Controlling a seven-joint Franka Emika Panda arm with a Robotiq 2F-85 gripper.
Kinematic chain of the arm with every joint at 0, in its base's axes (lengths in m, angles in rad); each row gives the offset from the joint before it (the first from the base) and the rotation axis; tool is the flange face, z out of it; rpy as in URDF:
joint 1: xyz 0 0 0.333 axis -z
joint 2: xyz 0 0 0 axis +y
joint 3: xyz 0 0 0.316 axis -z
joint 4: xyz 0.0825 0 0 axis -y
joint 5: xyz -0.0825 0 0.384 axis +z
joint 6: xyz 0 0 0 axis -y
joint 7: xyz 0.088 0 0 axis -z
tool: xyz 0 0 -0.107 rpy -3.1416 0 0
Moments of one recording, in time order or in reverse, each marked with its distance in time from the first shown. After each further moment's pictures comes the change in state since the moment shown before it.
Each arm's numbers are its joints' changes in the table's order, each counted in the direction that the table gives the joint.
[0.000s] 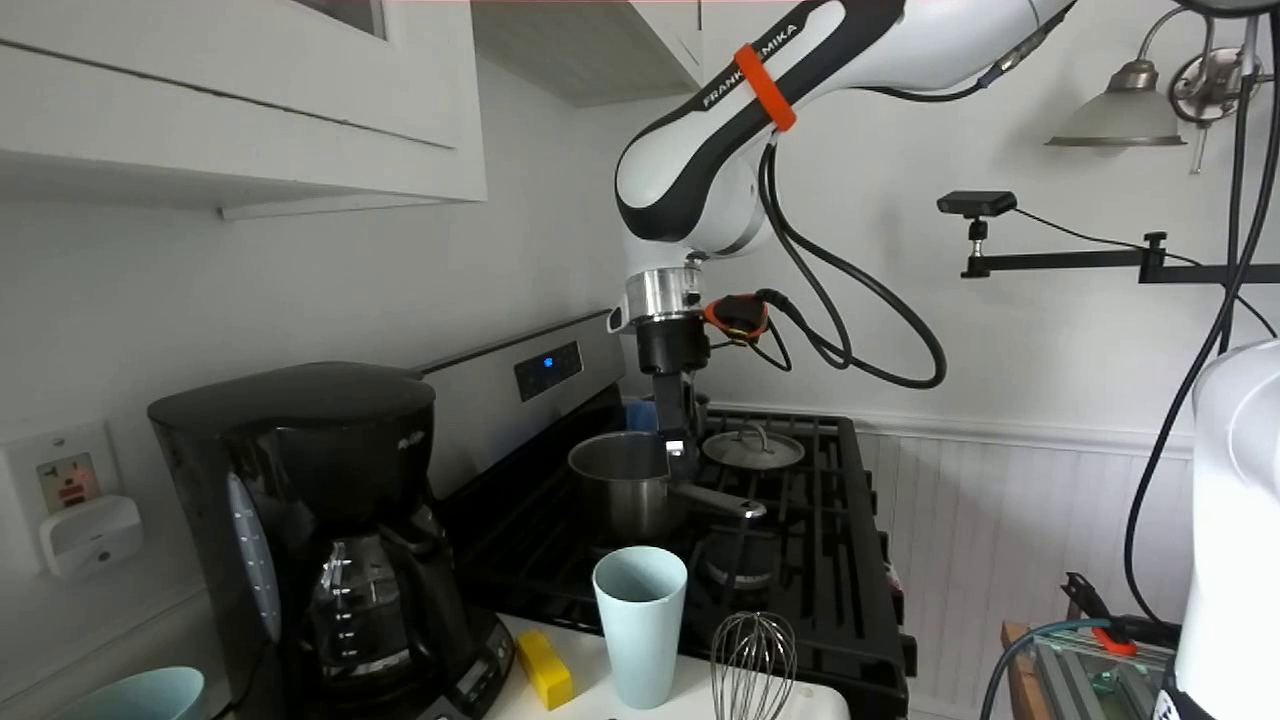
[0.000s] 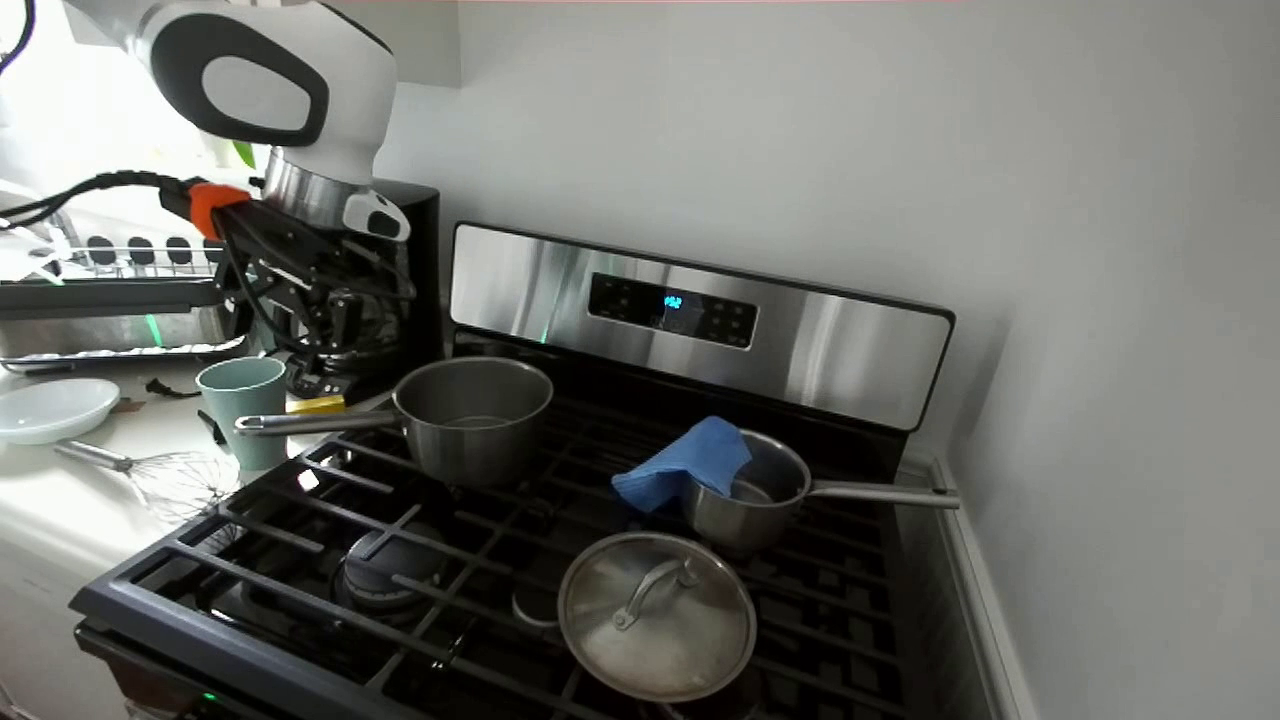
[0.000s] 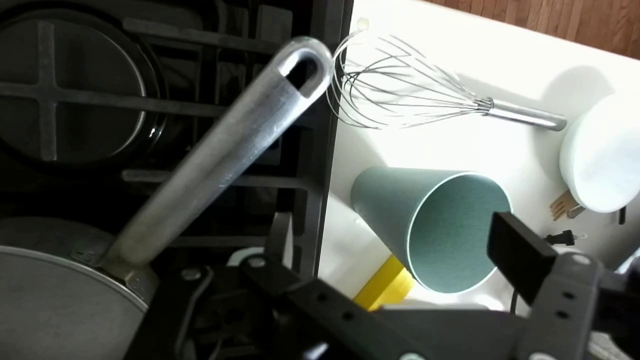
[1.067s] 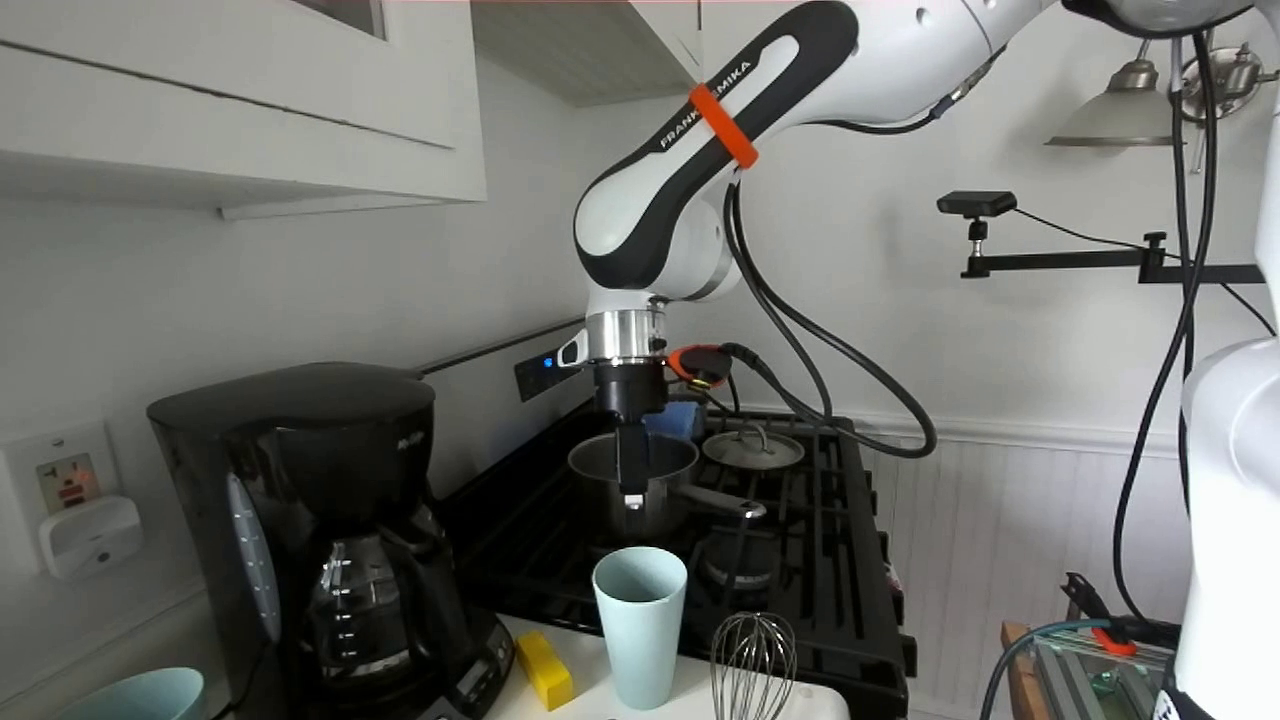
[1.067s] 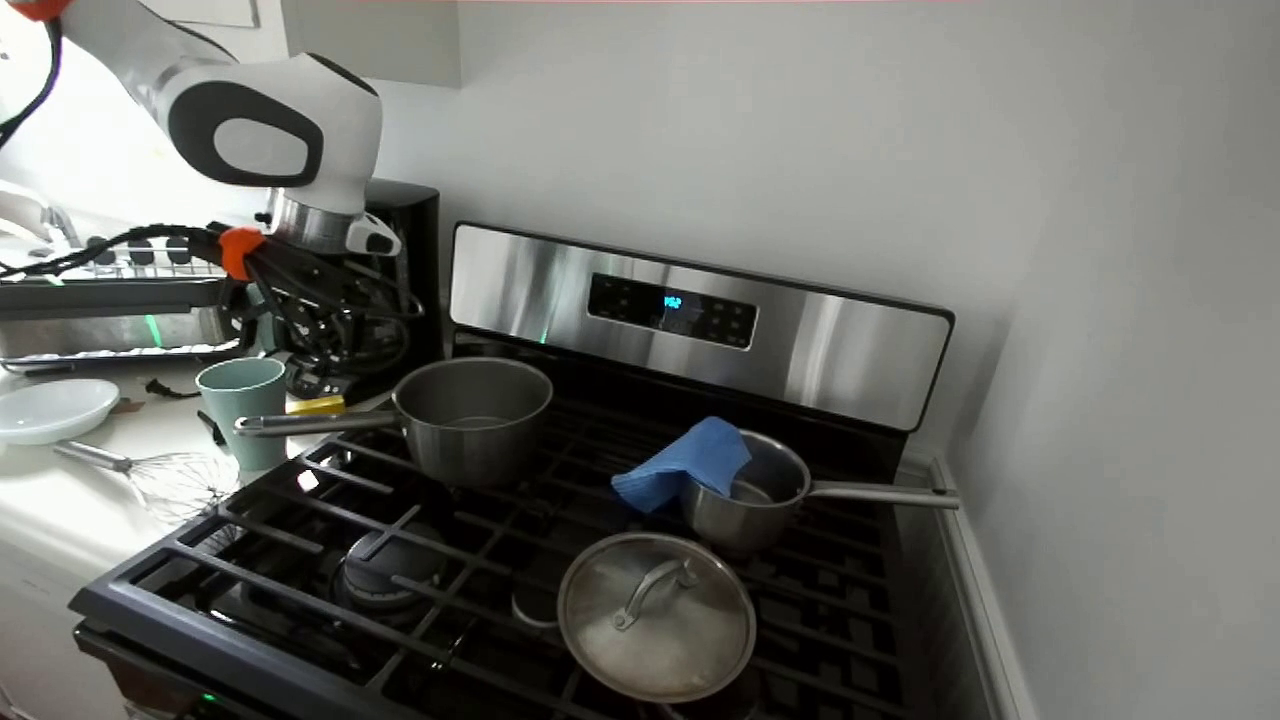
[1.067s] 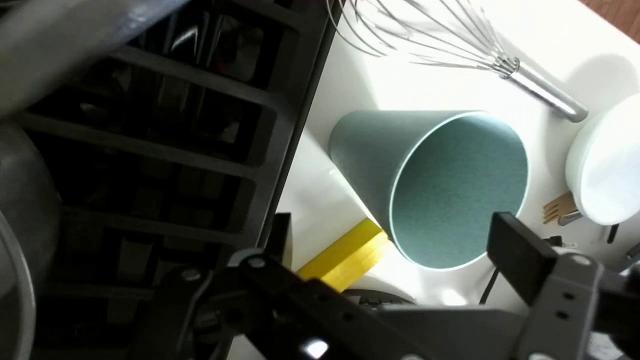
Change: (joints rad) arm -0.063 0.102 -0.044 0.000 0.073 0.167 -0.169
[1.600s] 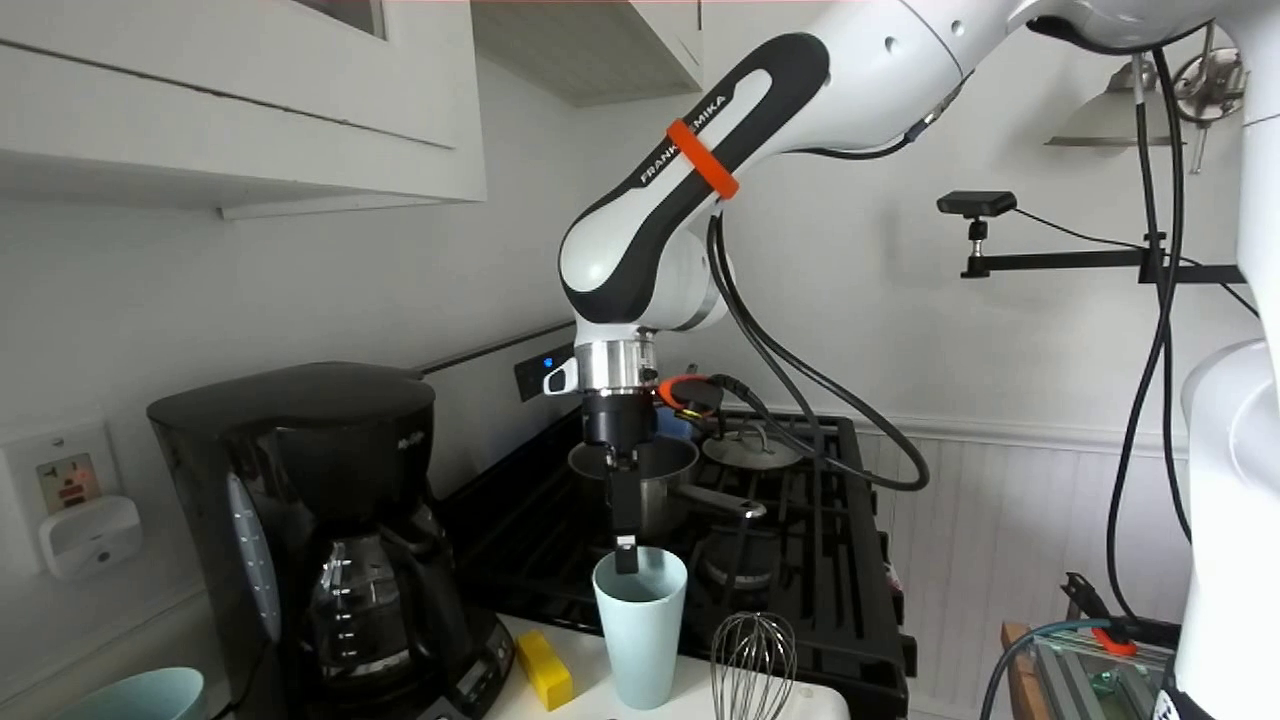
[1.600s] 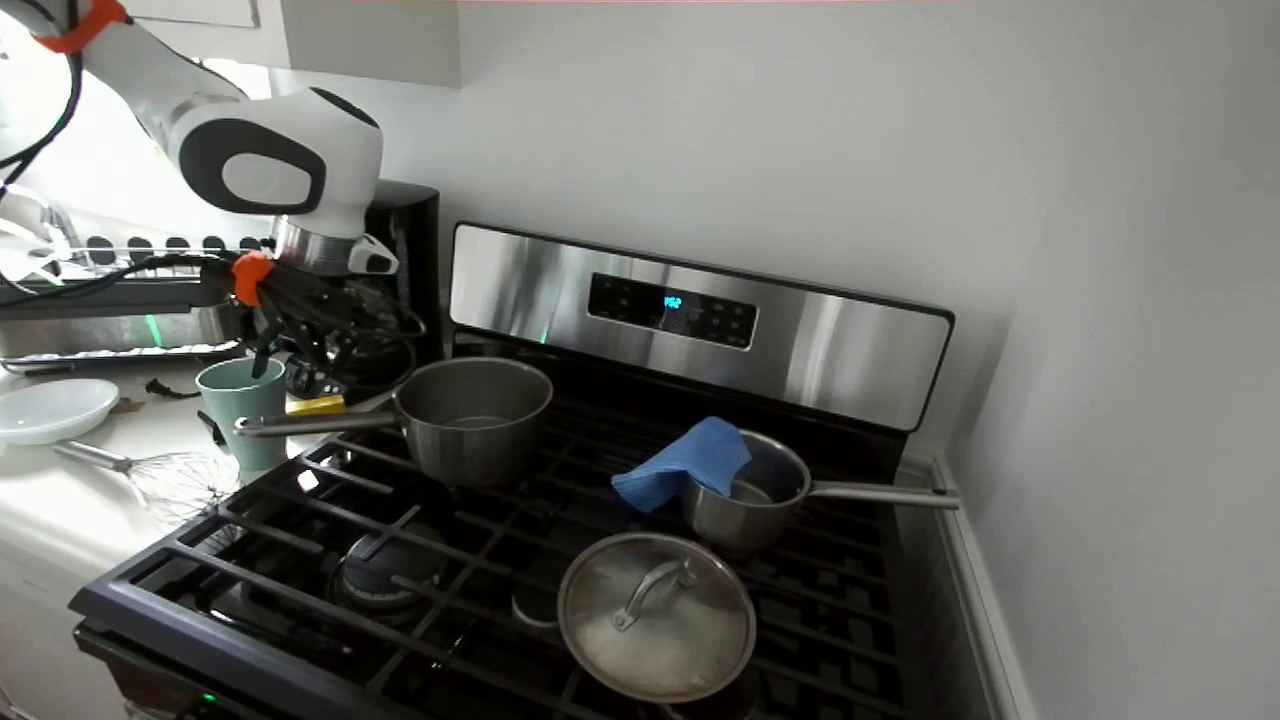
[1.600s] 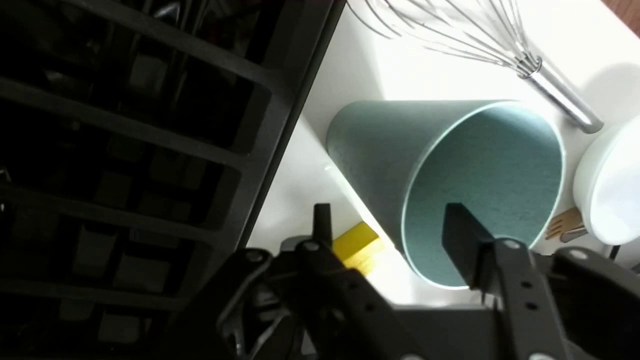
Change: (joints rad) arm 0.000 0.062 -0.030 0.000 0.026 0.054 -0.075
